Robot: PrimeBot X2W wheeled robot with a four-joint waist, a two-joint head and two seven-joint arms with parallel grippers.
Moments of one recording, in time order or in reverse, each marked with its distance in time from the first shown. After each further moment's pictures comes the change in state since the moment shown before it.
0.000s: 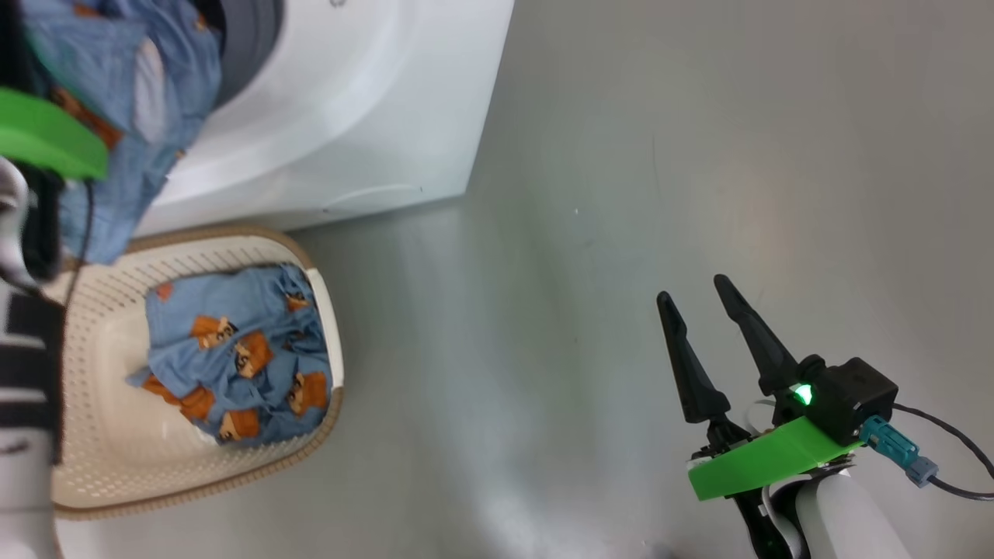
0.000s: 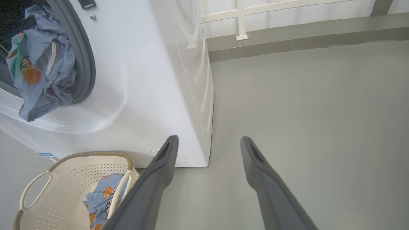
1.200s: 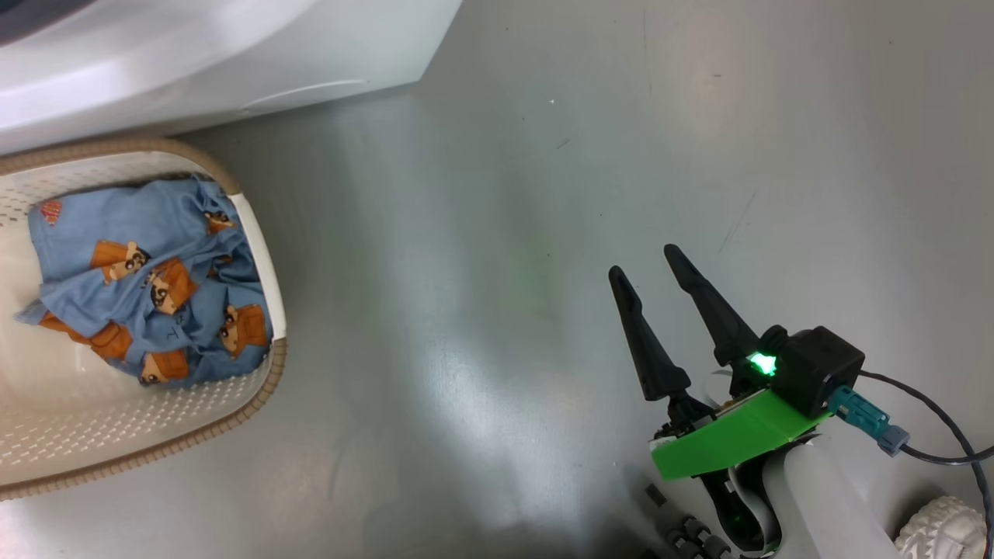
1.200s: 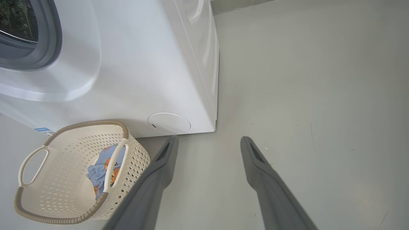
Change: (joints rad) left arm -0.370 0.091 -0.005 -0.029 0.100 0.037 -0.089; right arm -0.085 0.000 0.100 0.008 0.070 0.000 0.000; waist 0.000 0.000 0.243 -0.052
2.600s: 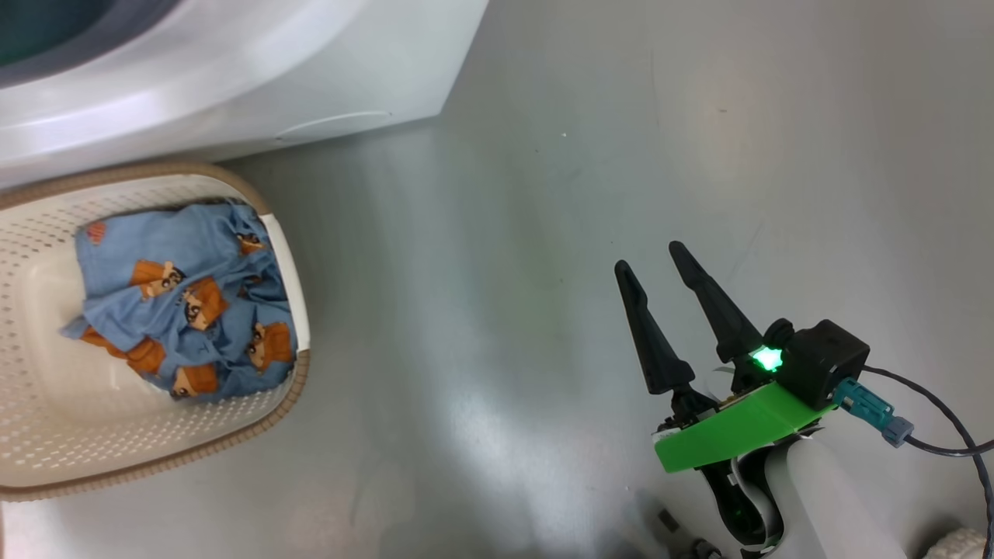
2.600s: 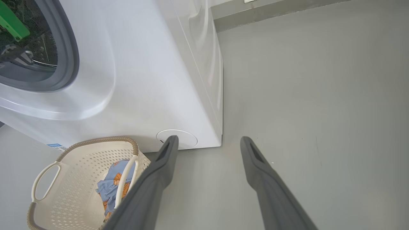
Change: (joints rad) left arm -0.041 -0.059 -0.051 0.490 -0.090 -0.032 0.010; right arm -0.015 -0.001 -0.007 0.029 0.038 0.000 0.000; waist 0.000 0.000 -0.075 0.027
